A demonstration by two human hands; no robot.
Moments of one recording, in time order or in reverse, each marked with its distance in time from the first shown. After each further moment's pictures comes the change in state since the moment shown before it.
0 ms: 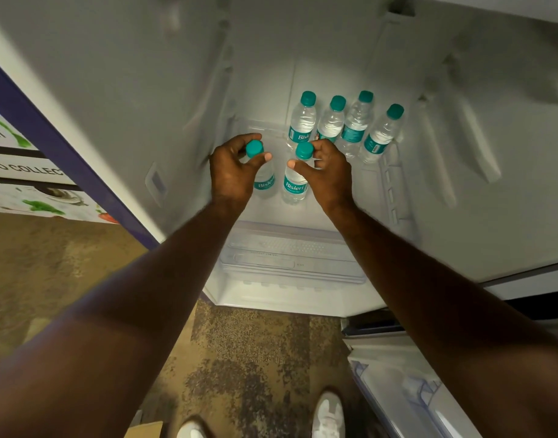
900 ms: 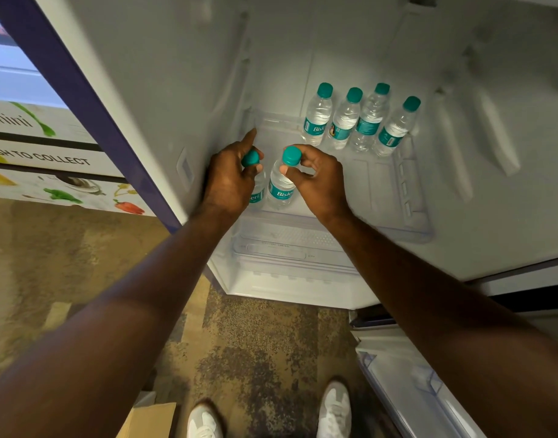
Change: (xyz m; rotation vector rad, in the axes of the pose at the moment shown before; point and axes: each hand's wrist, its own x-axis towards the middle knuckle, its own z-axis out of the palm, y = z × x) left_hand -0.023 -0.001 -0.047 0.319 -0.125 0.085; right_hand -0.042 -0.024 0.024 0.063 -0.094 -0.123
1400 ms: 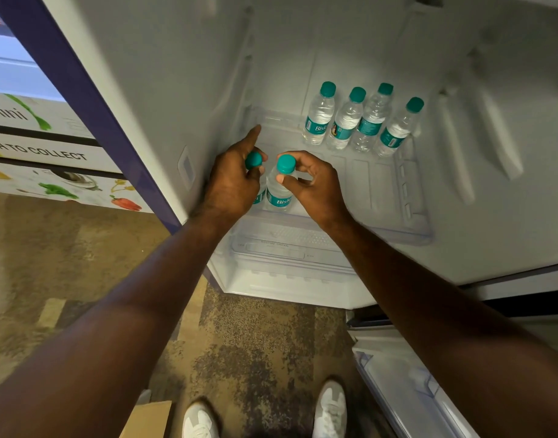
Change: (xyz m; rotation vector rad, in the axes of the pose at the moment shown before) left_hand -0.006 0.001 -0.004 0.019 -0.067 -0.008; right_hand -0.004 0.010 0.005 0.022 -0.118 -0.011
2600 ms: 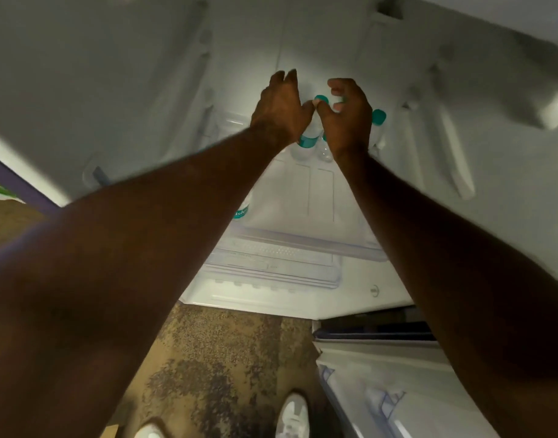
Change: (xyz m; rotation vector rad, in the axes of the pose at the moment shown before) left_hand 0.121 0.107 0.104 0.317 -0.024 0.117; right_hand 0.133 0.033 -0.106 -0.301 0.476 -0.038
